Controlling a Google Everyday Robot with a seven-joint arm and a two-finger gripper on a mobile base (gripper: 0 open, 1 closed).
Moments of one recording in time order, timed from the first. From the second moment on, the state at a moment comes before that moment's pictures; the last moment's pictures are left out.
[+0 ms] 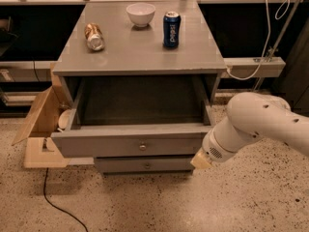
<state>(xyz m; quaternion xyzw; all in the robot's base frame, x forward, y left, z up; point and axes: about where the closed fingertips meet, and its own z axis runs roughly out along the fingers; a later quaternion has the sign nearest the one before) 0.459 -0.137 0.660 -0.44 0.88 0.13 0.13</state>
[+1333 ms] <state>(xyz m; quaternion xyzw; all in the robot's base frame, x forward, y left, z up) 0.550 -0.146 0.623 -0.46 0.86 0.07 0.20</state>
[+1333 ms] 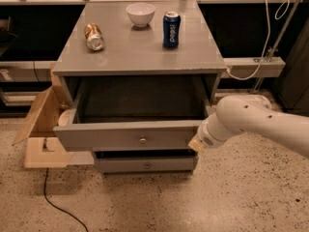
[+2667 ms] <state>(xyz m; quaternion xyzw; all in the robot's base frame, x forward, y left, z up) 0.611 -0.115 0.626 -0.56 0.78 0.06 0.27</state>
